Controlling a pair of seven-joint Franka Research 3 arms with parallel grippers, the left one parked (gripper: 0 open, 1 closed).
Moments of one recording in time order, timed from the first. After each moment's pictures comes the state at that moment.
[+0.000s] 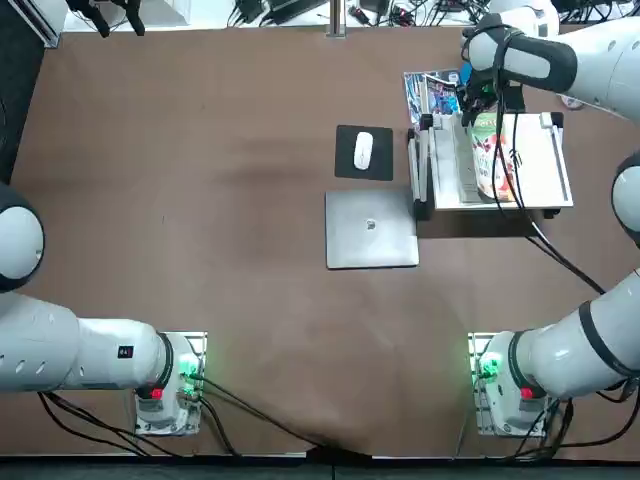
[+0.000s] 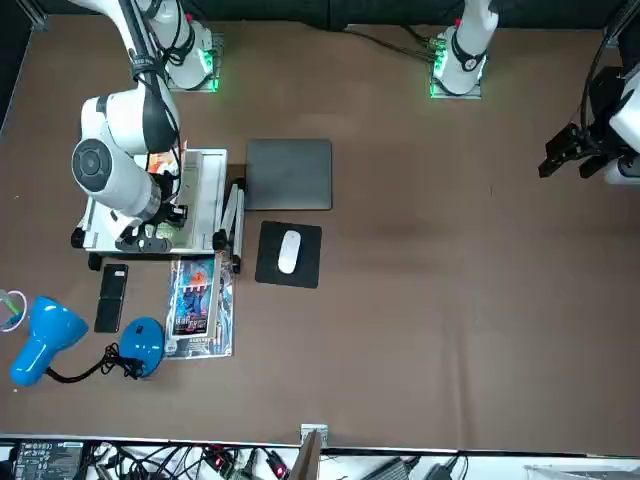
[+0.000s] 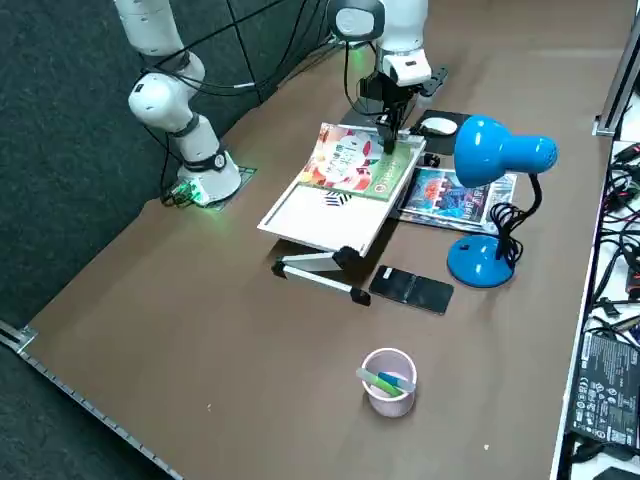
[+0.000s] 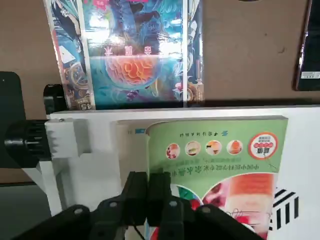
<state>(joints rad) 0.23 0.22 -0.04 -1.98 -0.01 2.06 0.22</state>
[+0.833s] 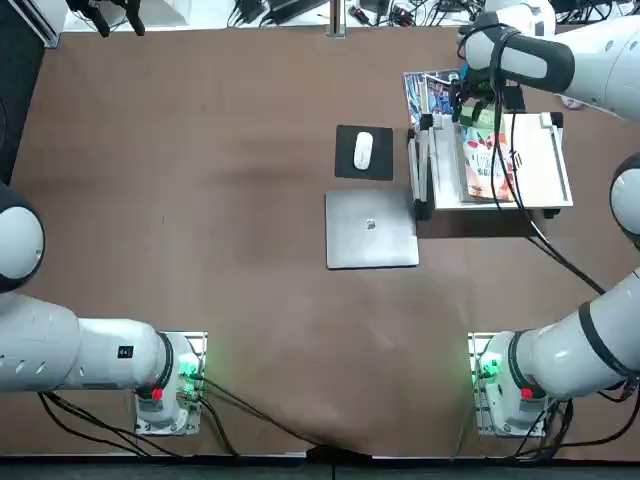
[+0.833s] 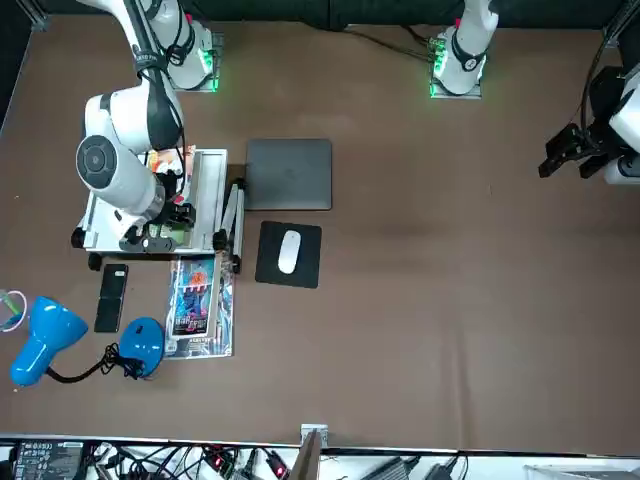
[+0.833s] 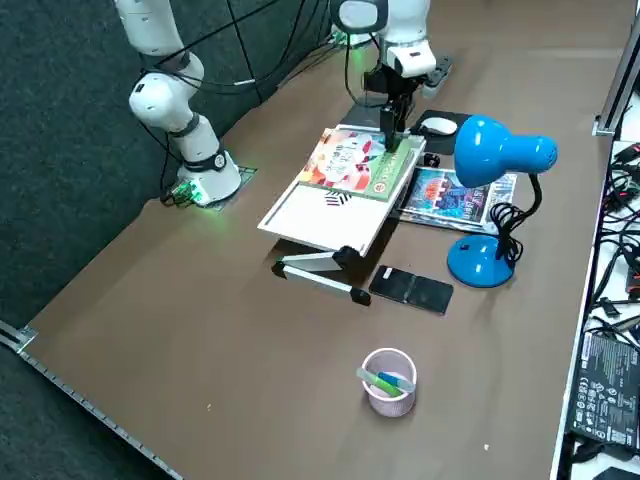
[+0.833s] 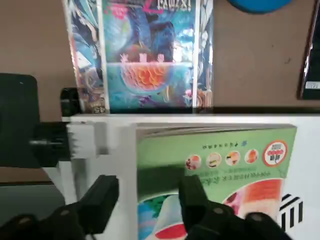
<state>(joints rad) 0.26 0.22 -0.04 -1.95 -0.01 2.06 0.22</state>
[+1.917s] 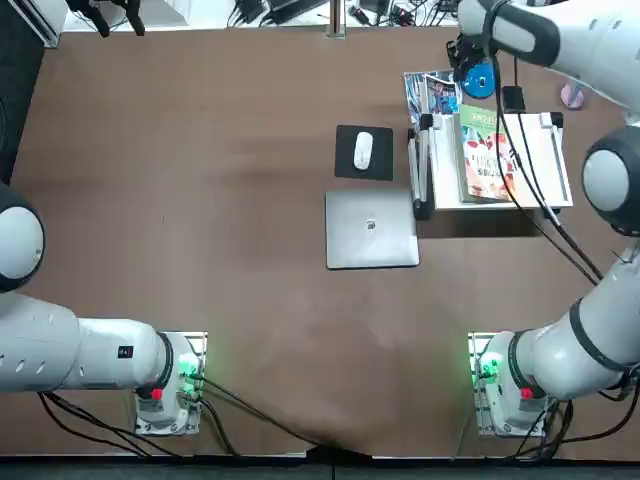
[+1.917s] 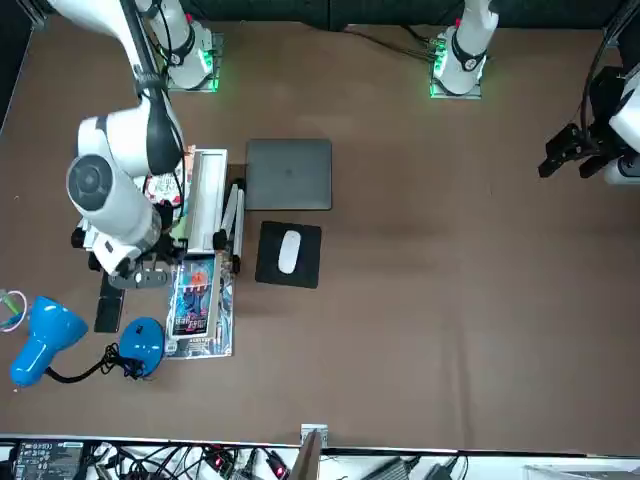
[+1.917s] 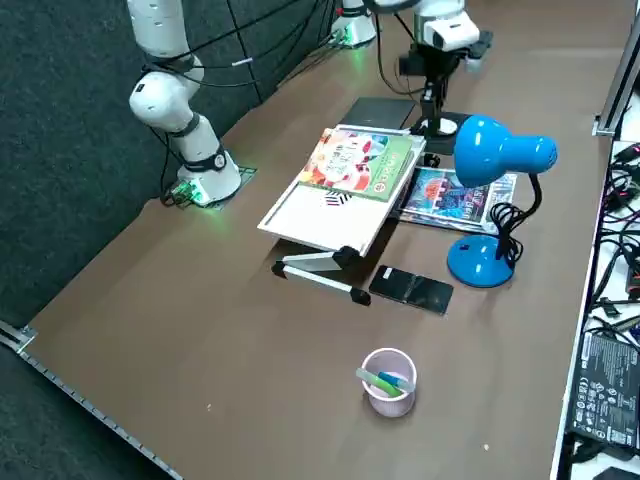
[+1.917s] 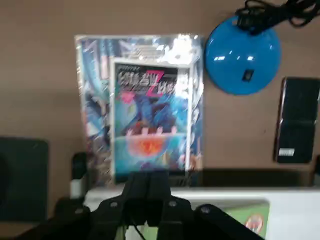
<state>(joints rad) 0.27 0.37 -0.04 -1.67 -0.06 2.03 0.23</state>
